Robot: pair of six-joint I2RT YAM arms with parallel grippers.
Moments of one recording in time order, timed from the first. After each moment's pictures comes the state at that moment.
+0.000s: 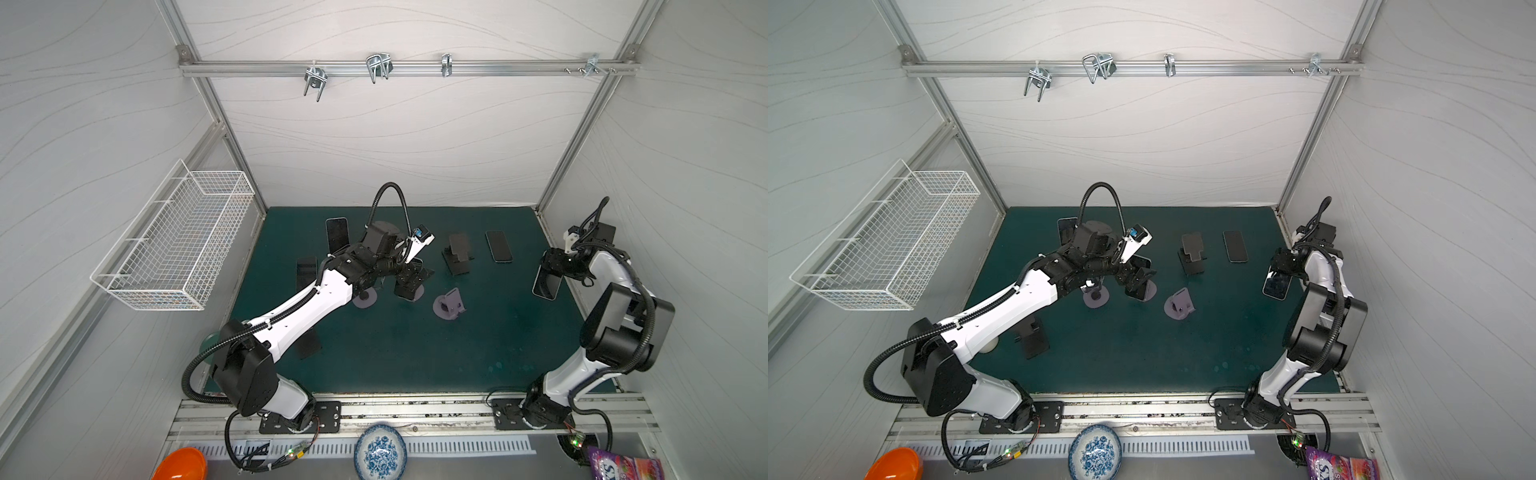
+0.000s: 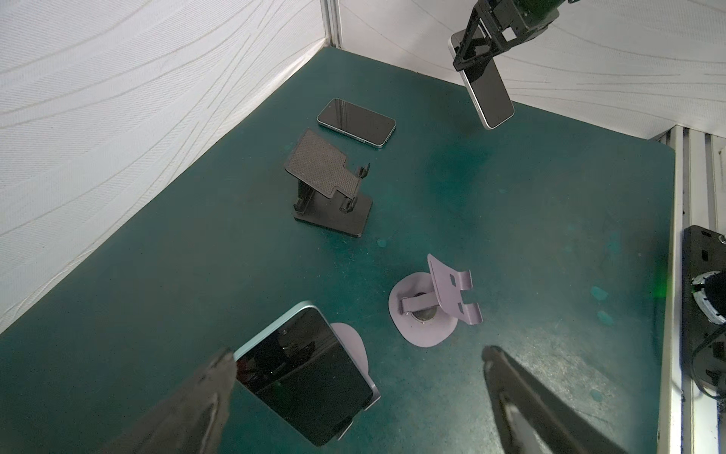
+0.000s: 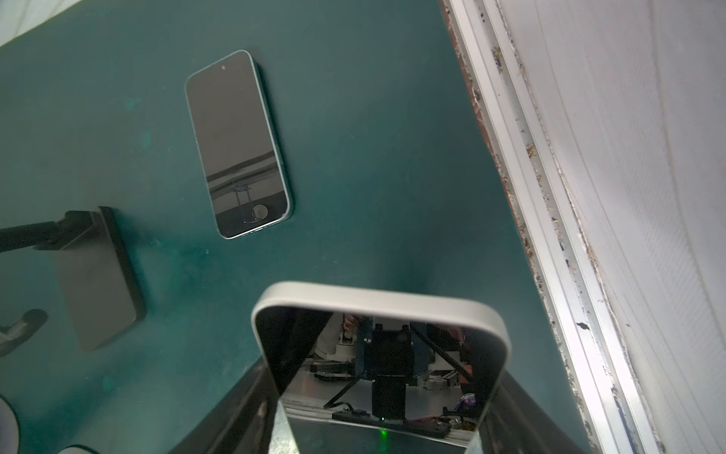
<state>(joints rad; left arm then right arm) -0.65 1.47 1.25 -0.36 0.27 0.24 -0.40 1.69 1.27 -0.61 -0.28 -0.11</state>
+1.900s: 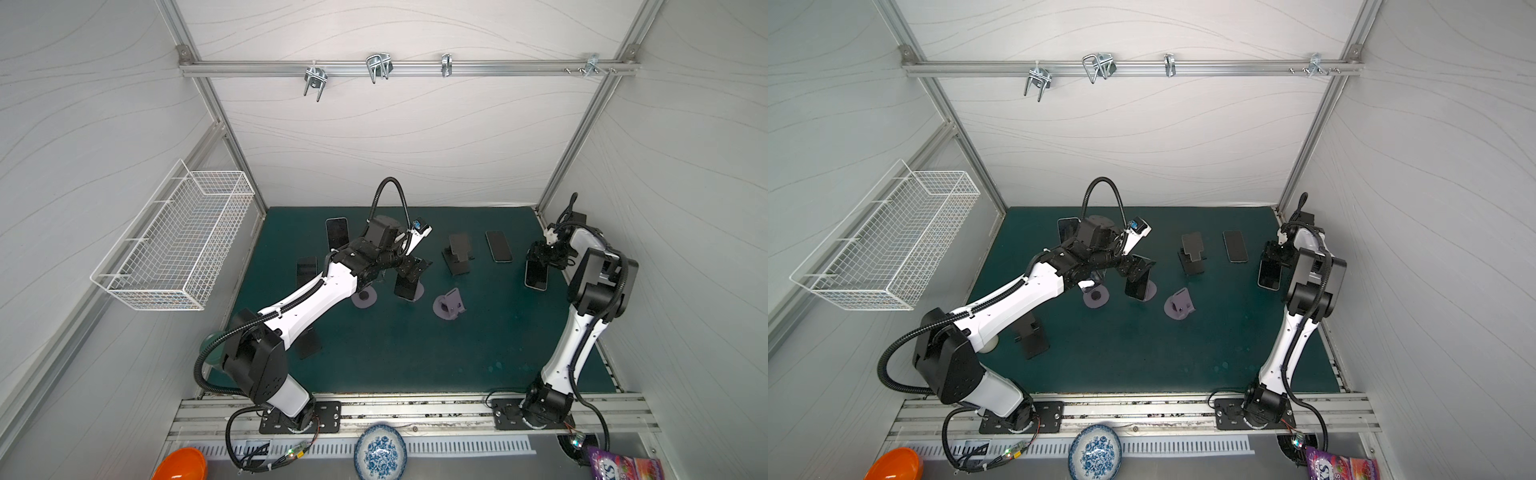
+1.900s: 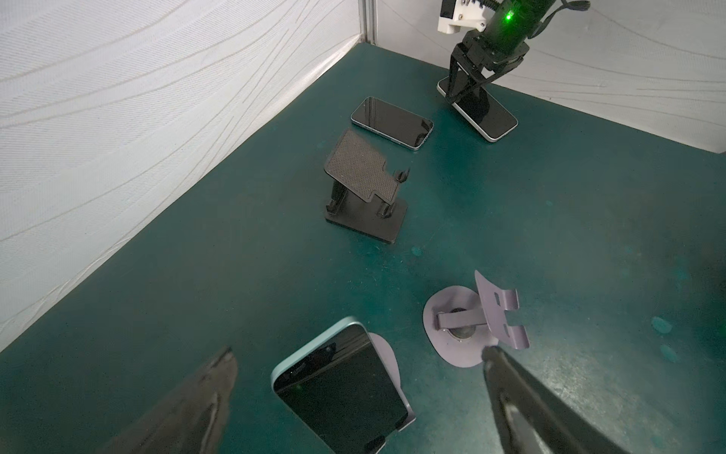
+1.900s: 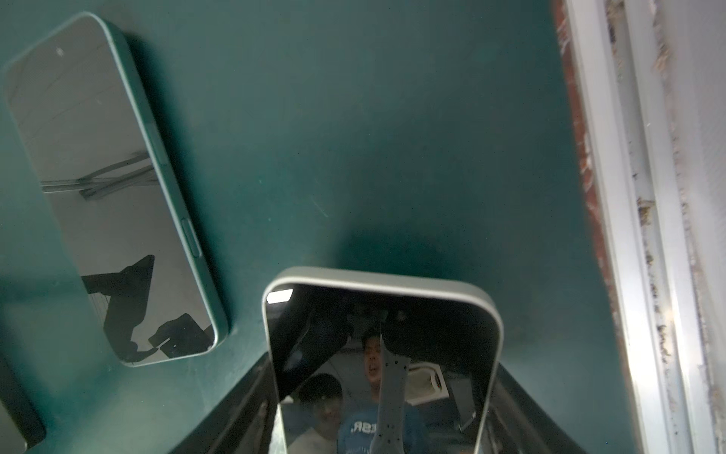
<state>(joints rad) -0.62 1.55 1.30 -0.33 0.21 0.24 -0.32 2.21 1.74 -0.79 -0.24 -0.10</state>
